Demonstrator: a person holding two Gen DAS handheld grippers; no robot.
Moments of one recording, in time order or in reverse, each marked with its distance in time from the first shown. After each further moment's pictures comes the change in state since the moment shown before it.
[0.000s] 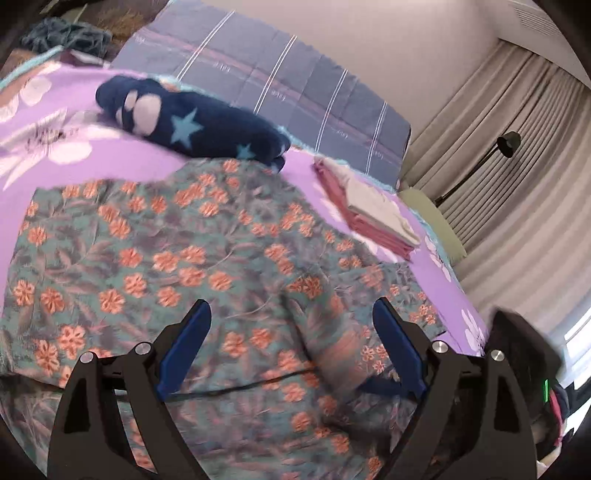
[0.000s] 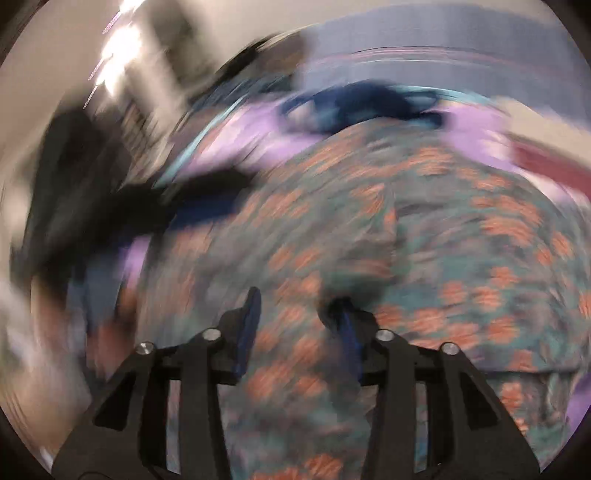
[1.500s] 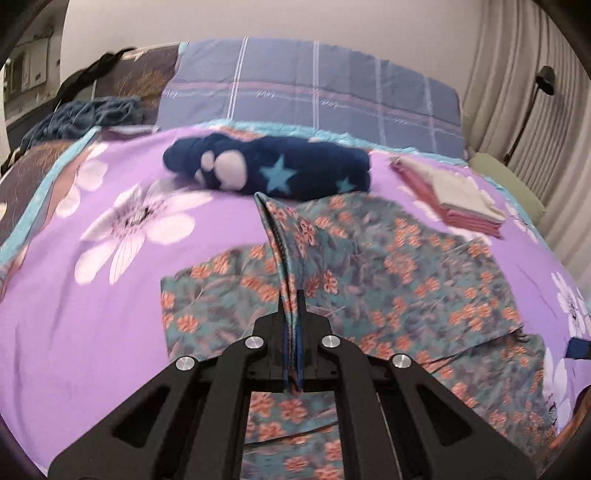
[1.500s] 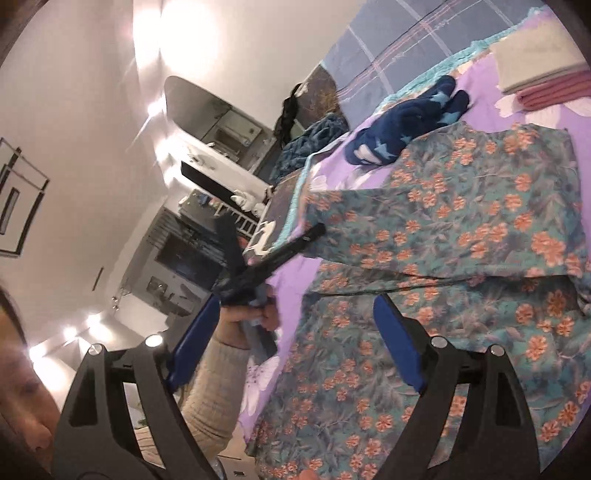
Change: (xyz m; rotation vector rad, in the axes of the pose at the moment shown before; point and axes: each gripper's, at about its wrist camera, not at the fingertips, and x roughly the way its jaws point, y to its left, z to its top) left arm -0.034 0.034 0.044 0.240 -0.005 0.387; right arm -0.106 -0.059 -0.004 0.577 -0.260 0.530
